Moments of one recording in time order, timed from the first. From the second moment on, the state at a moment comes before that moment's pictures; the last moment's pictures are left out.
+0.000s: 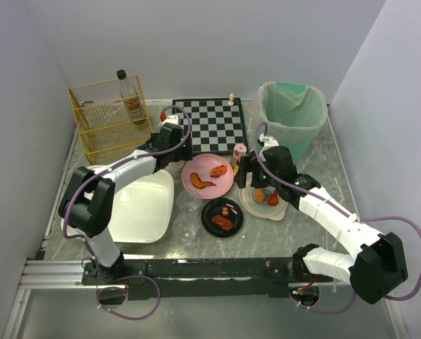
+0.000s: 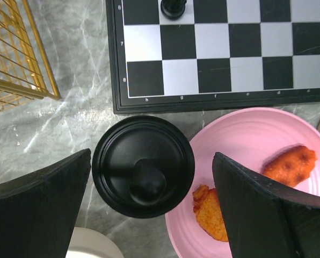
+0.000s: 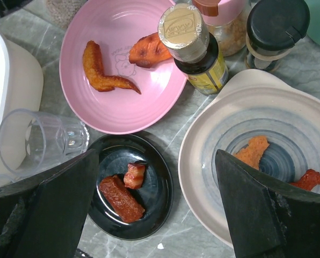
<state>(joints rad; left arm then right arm) -0.50 1.71 1.16 -0.16 -0.29 -0.41 0.48 1.11 0.79 -0.31 -0.07 0.38</state>
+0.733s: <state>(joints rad) -0.50 1.75 1.17 -0.17 -0.31 -0.42 0.48 1.11 0.79 -0.31 -0.07 0.38</state>
